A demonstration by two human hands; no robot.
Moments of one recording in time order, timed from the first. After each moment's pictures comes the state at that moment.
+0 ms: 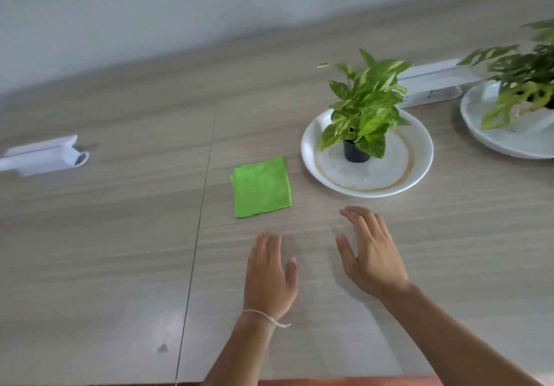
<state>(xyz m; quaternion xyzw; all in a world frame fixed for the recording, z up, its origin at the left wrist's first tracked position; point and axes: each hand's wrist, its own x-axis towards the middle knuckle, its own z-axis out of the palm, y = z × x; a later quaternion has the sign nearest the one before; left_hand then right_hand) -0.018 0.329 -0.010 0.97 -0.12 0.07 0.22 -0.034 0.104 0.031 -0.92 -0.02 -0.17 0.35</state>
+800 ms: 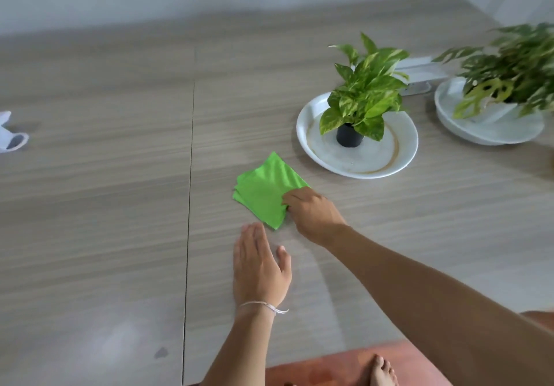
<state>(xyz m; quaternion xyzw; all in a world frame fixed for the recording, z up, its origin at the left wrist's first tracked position) -0.018 0.367 -0.020 0.97 -0.07 0.08 0.20 0.049 0.198 0.013 -0.98 -0.11 -0.06 0.18</state>
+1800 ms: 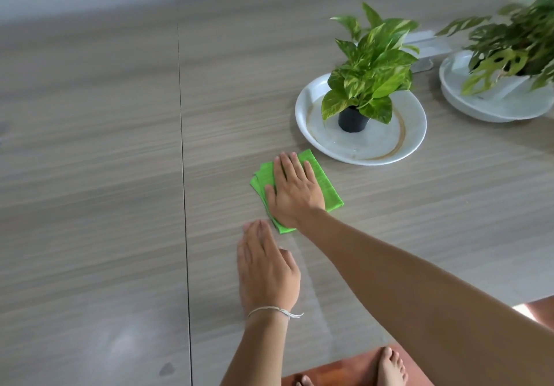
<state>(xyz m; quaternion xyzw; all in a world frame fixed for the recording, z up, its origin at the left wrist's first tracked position) -0.019 0.364 -0.015 0.97 -0.08 0.06 0.22 0.089 0.245 0.002 -0.99 0.05 0.03 0.12</state>
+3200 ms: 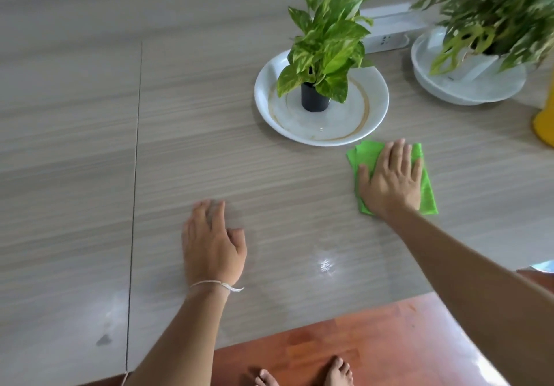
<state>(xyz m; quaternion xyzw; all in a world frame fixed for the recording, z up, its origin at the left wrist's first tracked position) -0.016 0.363 -0.020 0.98 -0.08 0.07 0.16 -0.021 0.025 -0.001 -0.95 0.31 0.04 0.07</state>
